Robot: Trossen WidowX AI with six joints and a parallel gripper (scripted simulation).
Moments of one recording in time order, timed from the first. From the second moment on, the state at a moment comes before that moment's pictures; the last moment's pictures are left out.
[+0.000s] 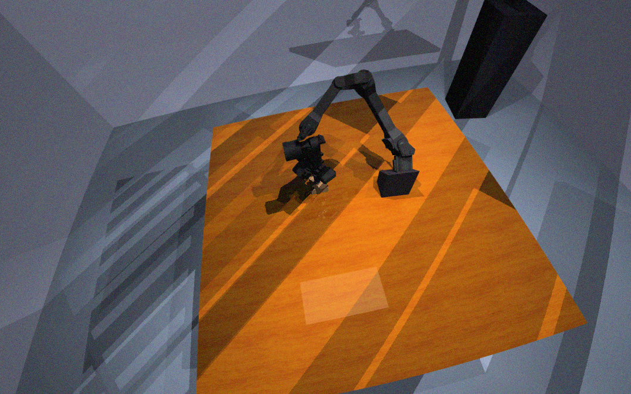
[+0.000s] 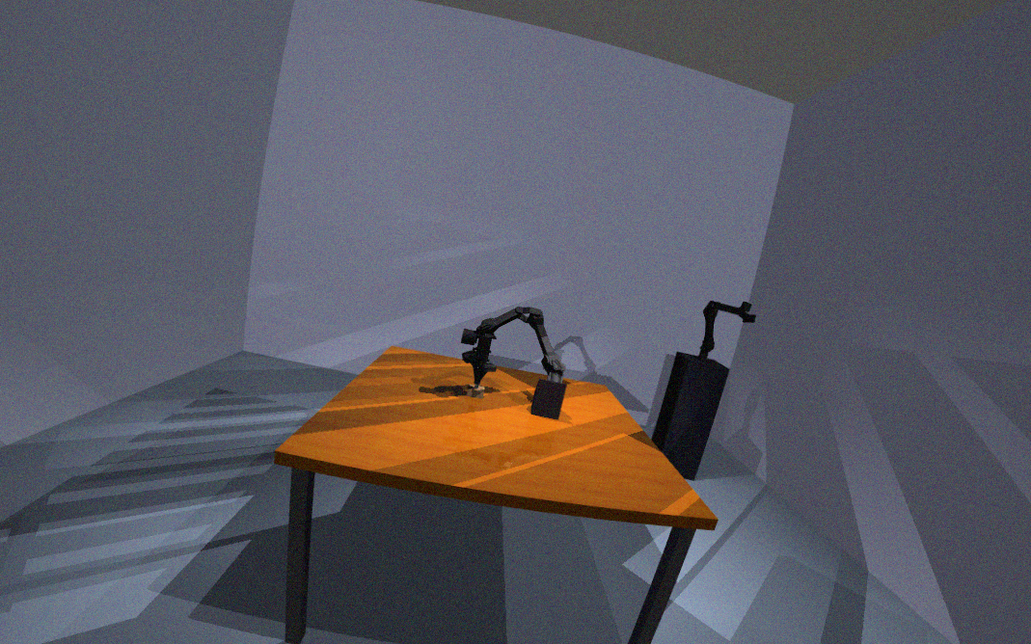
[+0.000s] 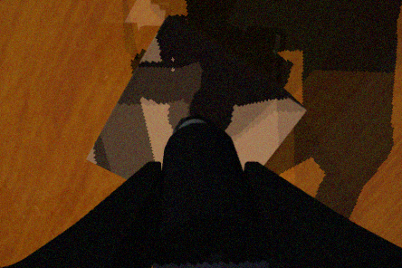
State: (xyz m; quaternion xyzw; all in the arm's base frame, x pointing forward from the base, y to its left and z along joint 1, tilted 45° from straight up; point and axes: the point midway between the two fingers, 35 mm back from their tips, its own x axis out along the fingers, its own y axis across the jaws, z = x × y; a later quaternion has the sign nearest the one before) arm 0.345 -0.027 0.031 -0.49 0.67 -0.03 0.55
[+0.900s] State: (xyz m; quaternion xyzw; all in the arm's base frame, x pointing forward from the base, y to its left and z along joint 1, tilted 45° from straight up) arm 0.344 -0.027 0.029 -0.49 0.67 -0.03 0.55
